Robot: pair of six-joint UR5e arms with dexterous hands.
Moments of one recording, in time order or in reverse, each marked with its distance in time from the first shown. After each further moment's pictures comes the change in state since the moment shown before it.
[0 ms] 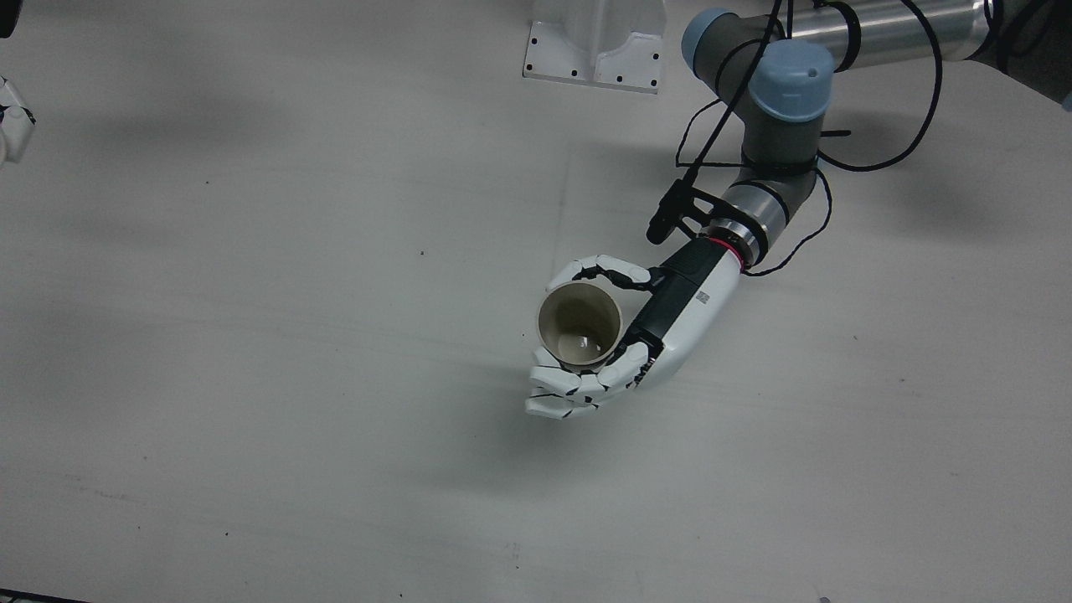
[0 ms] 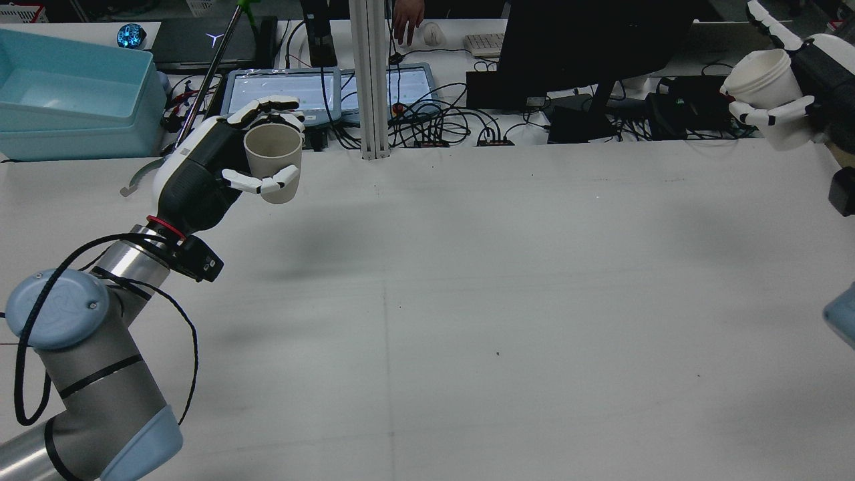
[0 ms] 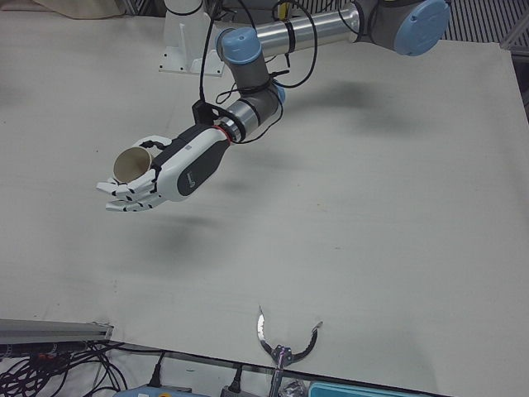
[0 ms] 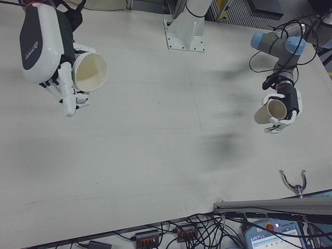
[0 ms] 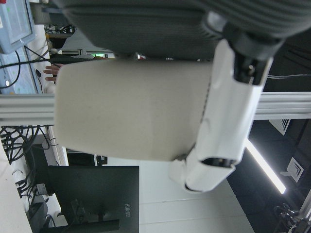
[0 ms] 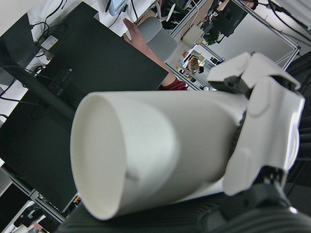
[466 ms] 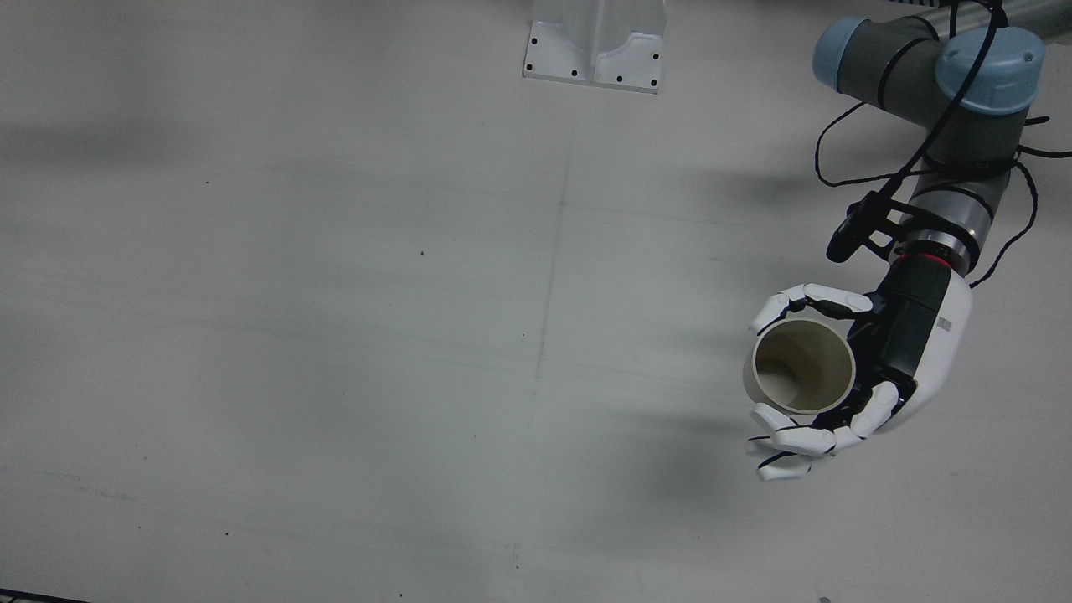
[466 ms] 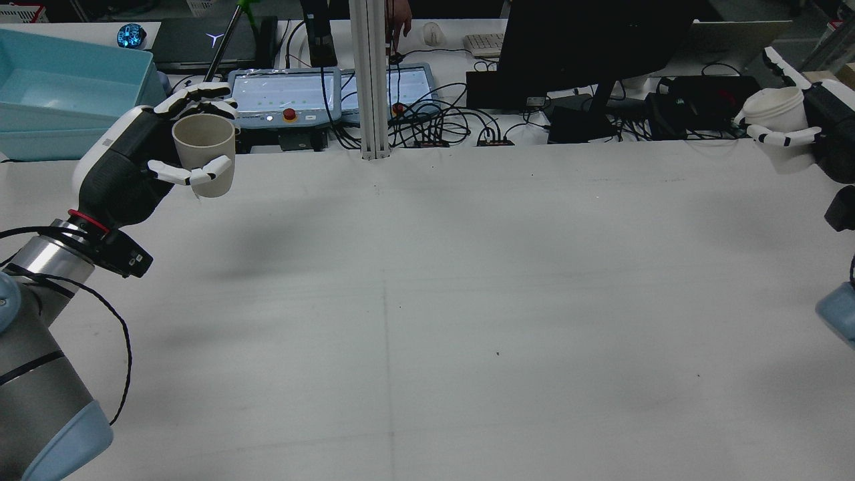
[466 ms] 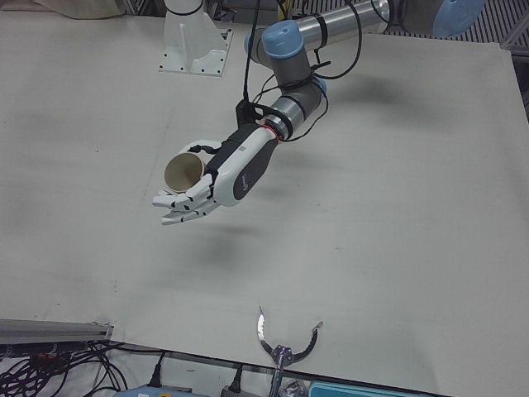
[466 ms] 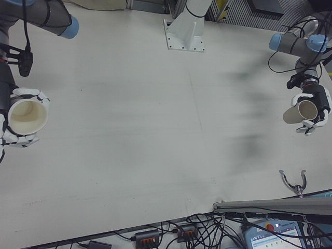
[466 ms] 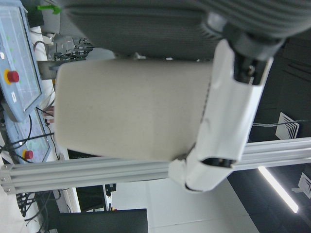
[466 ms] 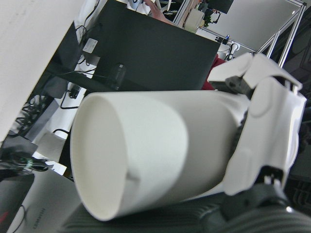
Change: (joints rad) left arm -0.100 0.176 -0.095 0.010 0.036 -0.024; right arm 0.036 -0.057 -0.439 0.457 -0.032 0.255
